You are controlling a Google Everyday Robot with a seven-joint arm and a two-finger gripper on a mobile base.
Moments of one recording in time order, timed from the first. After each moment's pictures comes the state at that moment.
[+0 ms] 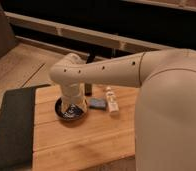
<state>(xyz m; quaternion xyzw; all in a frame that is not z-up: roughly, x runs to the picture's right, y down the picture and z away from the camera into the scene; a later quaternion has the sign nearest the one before) -0.108 0.103 0.703 -0.26 0.23 0.64 0.68</state>
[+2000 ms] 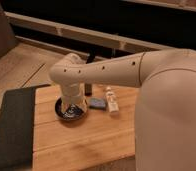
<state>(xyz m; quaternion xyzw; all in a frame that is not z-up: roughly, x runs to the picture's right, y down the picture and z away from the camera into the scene) -0.108 0.102 0.703 -0.26 0.23 0.64 0.68</state>
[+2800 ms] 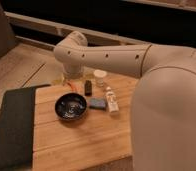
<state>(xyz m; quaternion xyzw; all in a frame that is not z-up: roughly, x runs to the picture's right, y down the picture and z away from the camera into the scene) -0.111 -0.039 0.736 -0.19 0.09 0.64 0.74</state>
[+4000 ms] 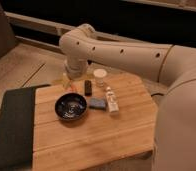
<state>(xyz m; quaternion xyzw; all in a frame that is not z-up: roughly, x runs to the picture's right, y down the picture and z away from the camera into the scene) -0.098 -0.028 0.671 -0.28 0.01 0.40 0.88</state>
